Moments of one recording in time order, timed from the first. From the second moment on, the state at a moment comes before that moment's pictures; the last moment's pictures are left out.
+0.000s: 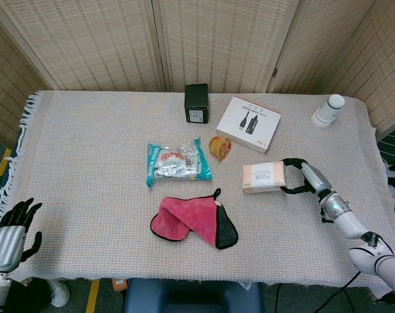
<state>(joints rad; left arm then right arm) -0.09 -1.15 -0.03 -1.66 1.44 1.44 0.14 0.63 -1.50 0.00 -0.79 -1.55 0.84 1.12</state>
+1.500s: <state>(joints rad) -0.09 -1.15 -0.03 -1.65 1.44 1.43 0.13 0.23 -1.04 -0.07 -1.78 -1.37 1.31 -0.20</state>
